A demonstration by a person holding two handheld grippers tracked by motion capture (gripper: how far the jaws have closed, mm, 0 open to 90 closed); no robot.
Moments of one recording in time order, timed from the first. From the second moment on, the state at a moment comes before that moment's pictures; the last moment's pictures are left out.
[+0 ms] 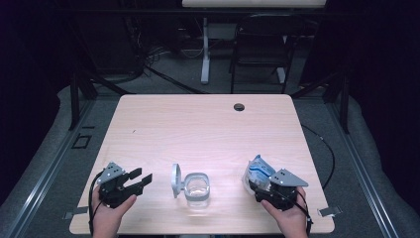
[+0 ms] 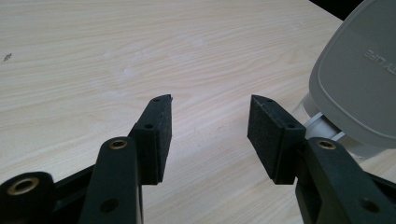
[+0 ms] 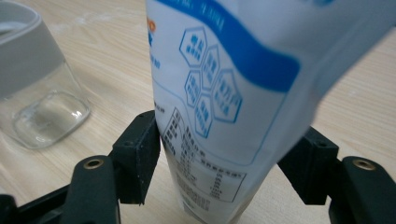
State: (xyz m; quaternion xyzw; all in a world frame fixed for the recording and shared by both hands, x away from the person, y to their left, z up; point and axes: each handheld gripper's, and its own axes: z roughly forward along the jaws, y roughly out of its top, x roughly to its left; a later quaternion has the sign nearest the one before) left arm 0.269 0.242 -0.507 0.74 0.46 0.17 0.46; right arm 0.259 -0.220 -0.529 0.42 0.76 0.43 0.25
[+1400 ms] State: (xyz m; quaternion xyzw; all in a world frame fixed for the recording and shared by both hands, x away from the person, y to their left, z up) left arm 0.271 0.244 -0.510 0.74 0.46 0.16 0.46; right arm 0.261 -0.212 -0.569 0.42 0.76 0.40 0.28
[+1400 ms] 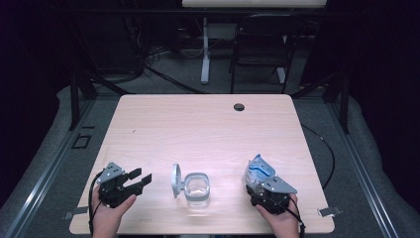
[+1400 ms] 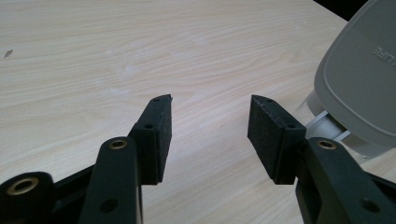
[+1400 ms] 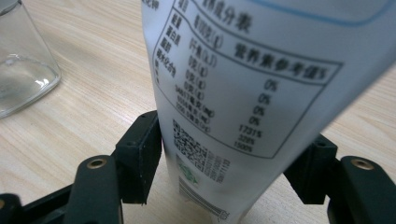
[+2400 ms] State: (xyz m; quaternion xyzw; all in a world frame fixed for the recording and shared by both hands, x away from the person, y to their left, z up) left arm 0.271 0.243 -0.511 0.74 0.46 0.16 0.46; right arm 0.265 -0.208 -0.577 0.43 0.76 0.39 0.28
